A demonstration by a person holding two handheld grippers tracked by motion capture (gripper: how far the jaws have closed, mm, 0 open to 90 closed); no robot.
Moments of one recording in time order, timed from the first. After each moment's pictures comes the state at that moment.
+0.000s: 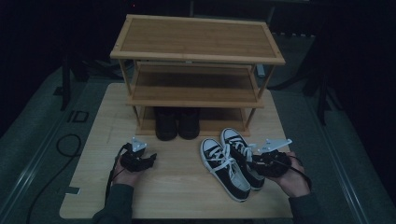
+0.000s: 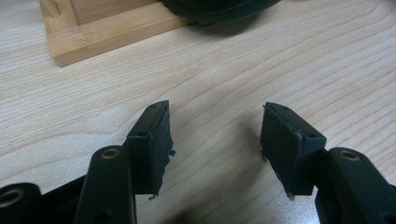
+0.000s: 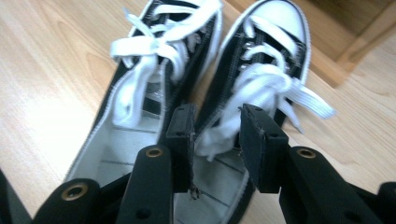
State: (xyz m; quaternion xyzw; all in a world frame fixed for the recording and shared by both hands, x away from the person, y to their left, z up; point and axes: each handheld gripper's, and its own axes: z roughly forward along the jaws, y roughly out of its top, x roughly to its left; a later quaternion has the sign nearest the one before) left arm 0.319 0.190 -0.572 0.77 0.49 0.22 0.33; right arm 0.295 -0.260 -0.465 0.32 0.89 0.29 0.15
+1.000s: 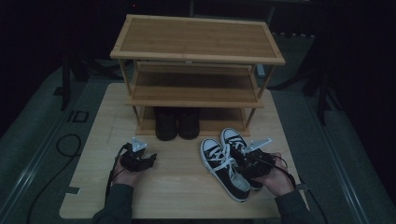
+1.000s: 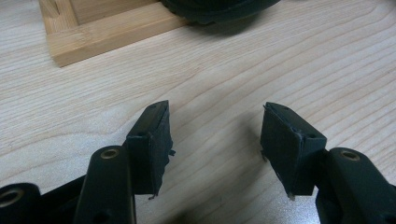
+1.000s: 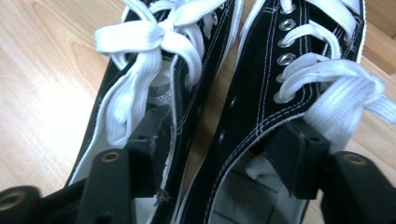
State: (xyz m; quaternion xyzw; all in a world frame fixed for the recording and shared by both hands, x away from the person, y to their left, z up) left arm 0.319 0.190 -0.572 0.77 0.49 0.22 0.33; right arm 0.311 -0.228 -0.496 0.34 0.90 0.25 0.12
